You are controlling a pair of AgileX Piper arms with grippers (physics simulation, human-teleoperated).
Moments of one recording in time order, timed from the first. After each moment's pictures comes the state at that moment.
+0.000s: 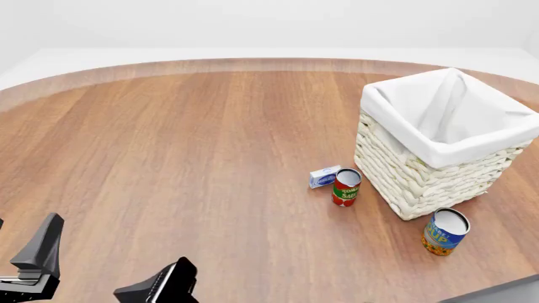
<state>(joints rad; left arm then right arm) 0.00 0.00 0.00 0.00 0.00 1.39 1.81 -0.87 -0.59 0.15</state>
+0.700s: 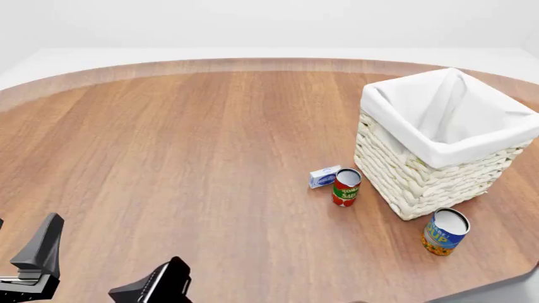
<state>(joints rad) 0.00 0.00 0.00 0.00 0.00 1.39 1.83 -0.90 -0.57 0.14</state>
